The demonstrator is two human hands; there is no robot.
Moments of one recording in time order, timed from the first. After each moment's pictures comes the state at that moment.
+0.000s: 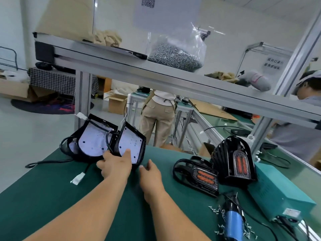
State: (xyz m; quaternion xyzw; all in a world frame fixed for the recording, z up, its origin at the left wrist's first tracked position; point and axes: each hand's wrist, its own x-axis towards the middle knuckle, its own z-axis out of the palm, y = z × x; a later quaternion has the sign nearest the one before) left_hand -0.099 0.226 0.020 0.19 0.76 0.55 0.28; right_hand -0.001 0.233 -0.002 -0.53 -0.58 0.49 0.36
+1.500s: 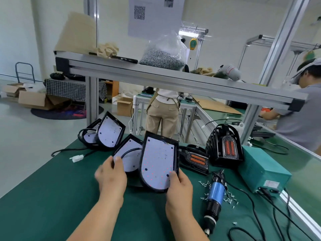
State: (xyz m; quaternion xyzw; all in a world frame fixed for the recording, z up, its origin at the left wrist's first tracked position) left_hand -0.054 0.094 0.012 0.26 0.67 0.65 0.25; right_hand 0.094 0.114 0.007 -0.42 -0.41 0.50 0.64
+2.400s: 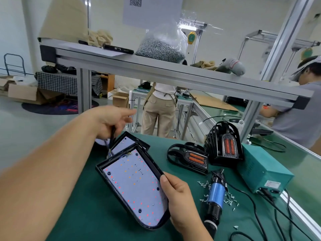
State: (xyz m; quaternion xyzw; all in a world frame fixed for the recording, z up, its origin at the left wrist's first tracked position) left_hand -0.111 0.146 0.170 0.37 0.61 0.46 0.53; right_hand 0.118 0.103 0.015 -0.33 -0.57 0.58 0.47
